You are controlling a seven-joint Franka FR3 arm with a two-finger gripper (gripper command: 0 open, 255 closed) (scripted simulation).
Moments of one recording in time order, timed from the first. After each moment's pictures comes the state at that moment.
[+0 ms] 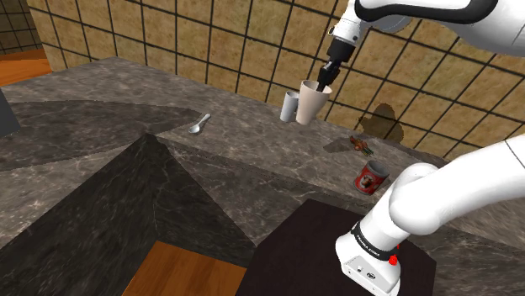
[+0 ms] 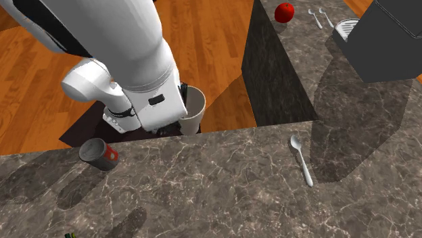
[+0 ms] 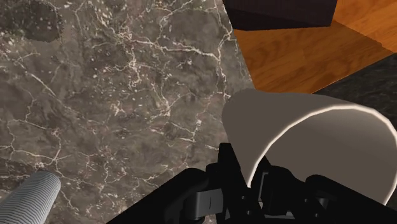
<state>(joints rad) 0.02 -0.45 -0.26 -2.13 0.02 1.68 -0.28</state>
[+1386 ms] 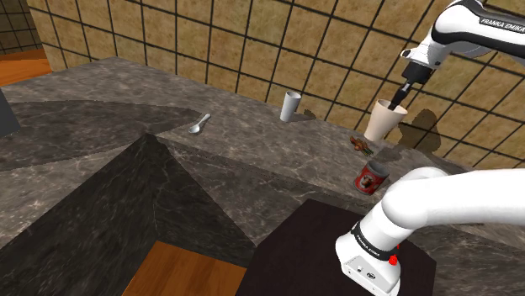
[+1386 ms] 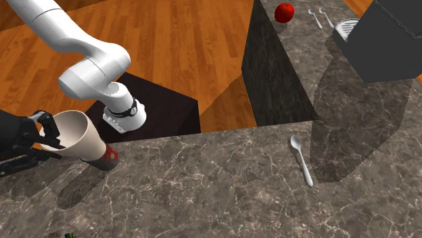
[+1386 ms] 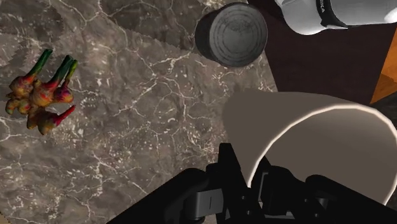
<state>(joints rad) -0.19 -0.75 -0.56 -2.24 -0.26 1.50 -0.69</state>
